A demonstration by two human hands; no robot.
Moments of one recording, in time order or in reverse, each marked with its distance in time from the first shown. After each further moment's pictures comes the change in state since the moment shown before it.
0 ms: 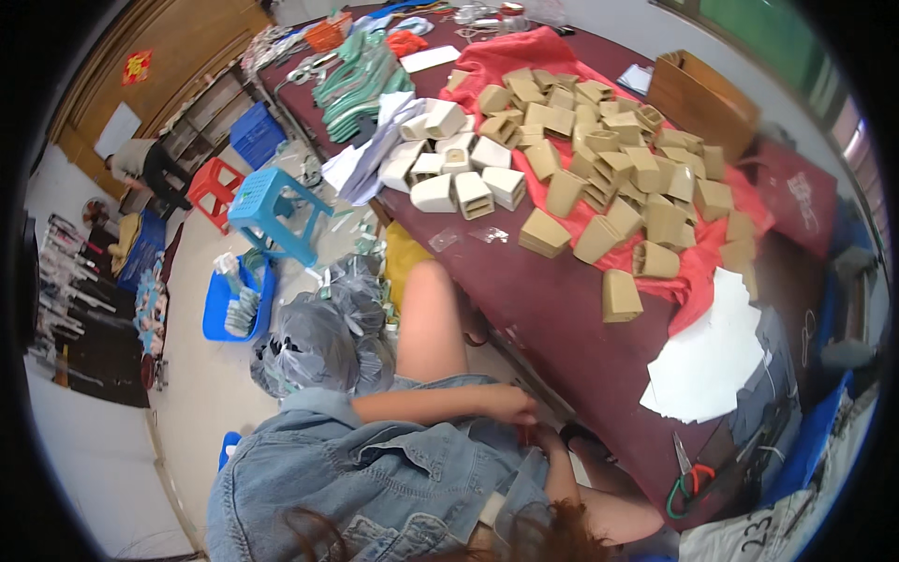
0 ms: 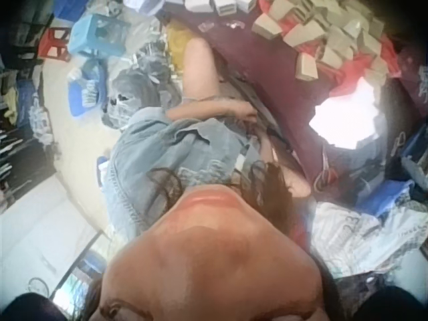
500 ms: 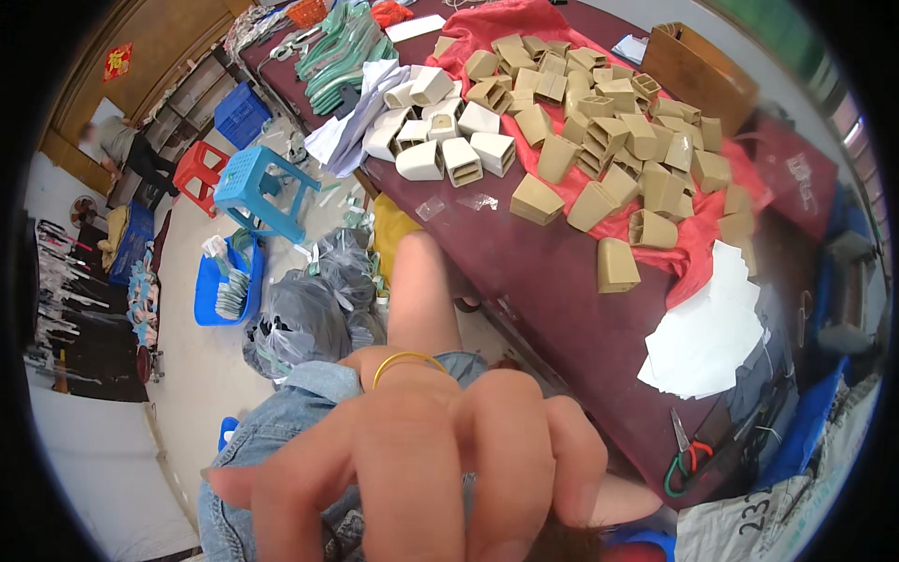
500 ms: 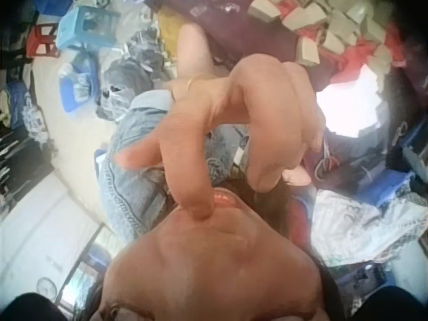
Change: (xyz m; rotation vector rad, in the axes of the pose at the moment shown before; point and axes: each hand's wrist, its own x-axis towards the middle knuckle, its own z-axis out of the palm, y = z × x) left_hand -0.121 0.213 -0.174 -0.726 0.717 1.702; right_hand 0.005 -0.040 0.018 0.019 -0.029 -0.055
